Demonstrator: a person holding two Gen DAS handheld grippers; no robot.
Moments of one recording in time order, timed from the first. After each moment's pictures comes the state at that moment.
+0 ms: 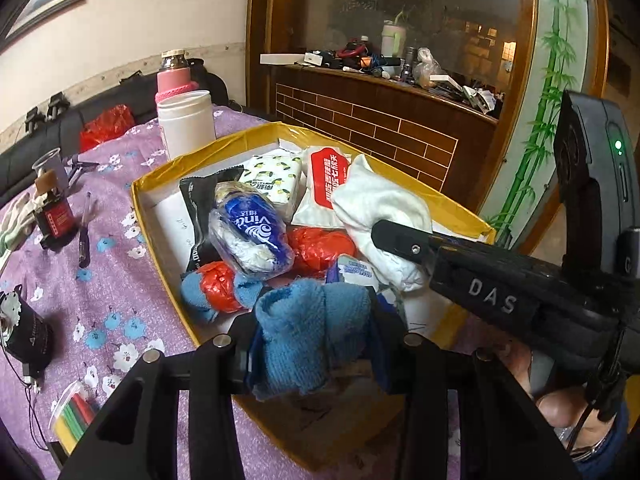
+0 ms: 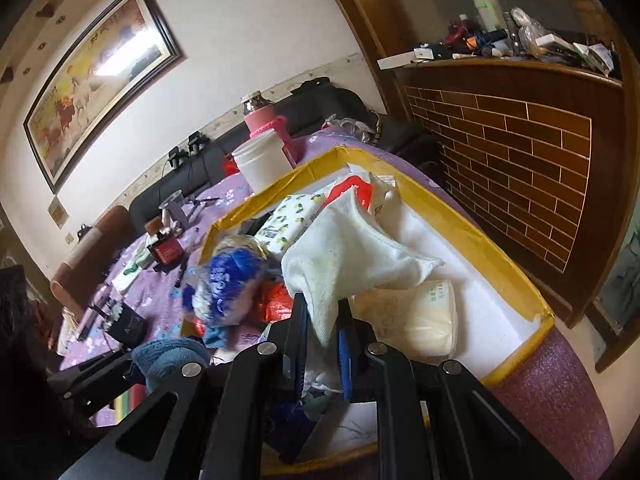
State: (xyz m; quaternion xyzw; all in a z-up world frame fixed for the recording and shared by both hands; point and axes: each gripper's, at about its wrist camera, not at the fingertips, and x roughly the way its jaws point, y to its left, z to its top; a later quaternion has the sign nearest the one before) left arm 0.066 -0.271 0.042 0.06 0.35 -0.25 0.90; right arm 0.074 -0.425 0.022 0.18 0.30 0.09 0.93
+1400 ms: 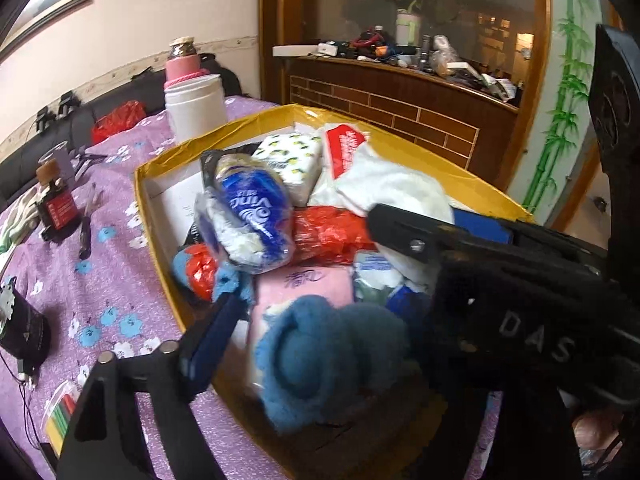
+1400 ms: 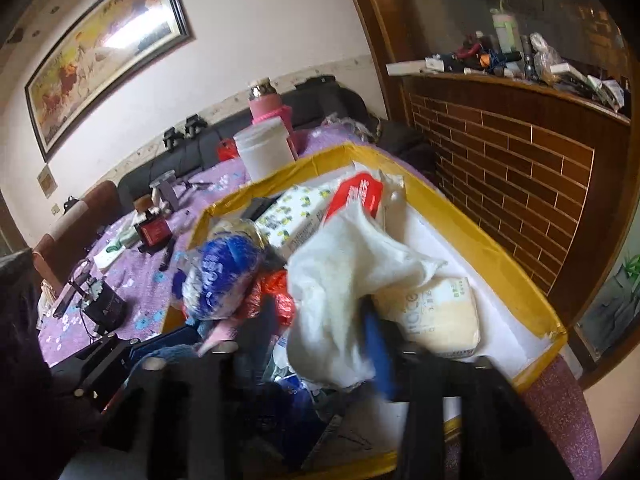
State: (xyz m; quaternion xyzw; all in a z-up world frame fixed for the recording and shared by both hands) left arm 0.077 -0.279 0.021 0.08 0.35 -0.22 0.91; right arm 0.080 -0.408 0.023 0.12 0.30 0.08 0.94
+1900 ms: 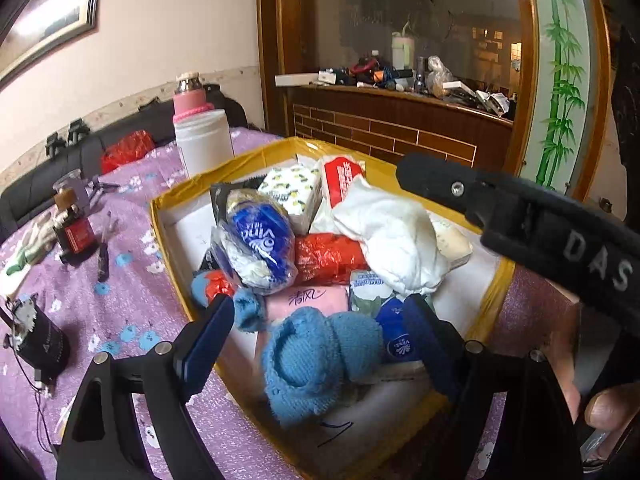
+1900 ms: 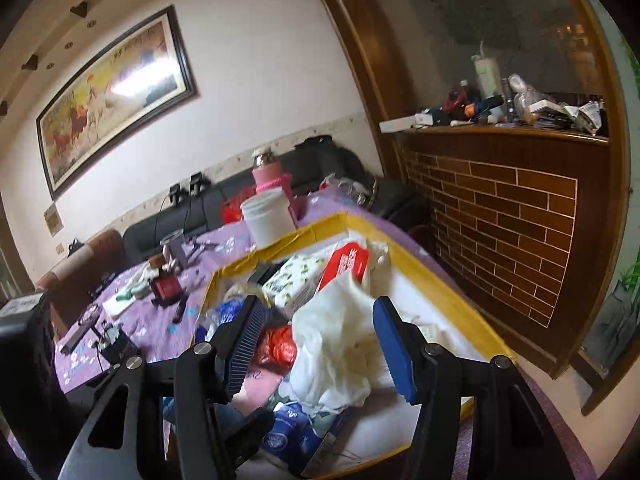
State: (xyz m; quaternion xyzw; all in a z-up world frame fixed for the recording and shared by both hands) left arm 0.059 -0.277 0.034 0.09 0.30 -0.21 0.93; right arm 0.048 -0.423 0.047 0.15 0.19 0.06 0.97
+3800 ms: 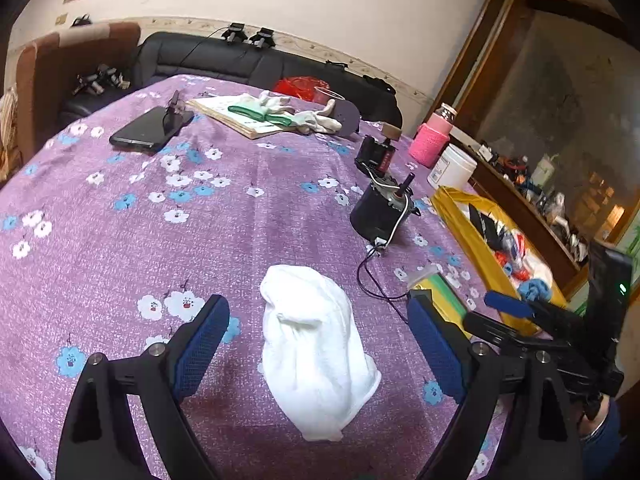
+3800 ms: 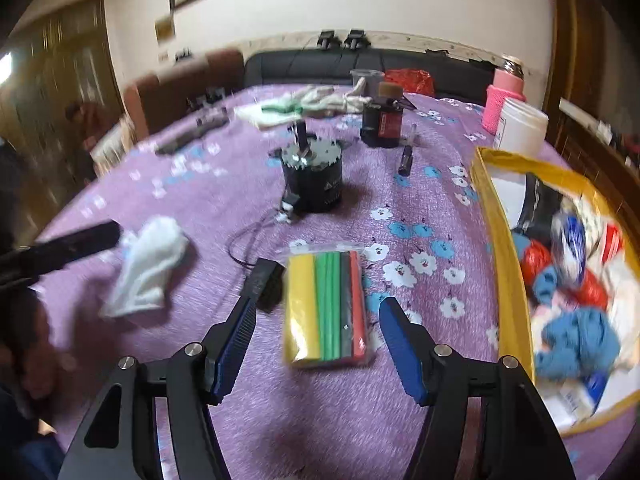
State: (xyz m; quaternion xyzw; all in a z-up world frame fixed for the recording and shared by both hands) left arm -0.048 0.069 0.036 -0.18 0.33 -0.03 0.93; right arm 0.027 -0.167 0.016 -0.11 0.37 0.27 0.88
